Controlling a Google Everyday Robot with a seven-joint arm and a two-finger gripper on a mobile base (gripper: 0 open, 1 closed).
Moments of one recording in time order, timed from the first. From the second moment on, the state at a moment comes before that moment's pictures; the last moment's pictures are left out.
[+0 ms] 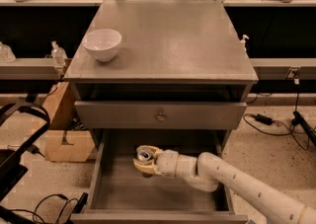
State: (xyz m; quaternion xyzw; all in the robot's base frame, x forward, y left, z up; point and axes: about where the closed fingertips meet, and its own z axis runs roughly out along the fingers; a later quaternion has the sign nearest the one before) arm 0.547 0.058 0.501 -0.44 0.60 0.40 0.54
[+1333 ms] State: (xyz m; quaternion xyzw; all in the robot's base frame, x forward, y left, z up) arm 0.543 0.087 0.423 -0.40 0.62 0.43 0.52
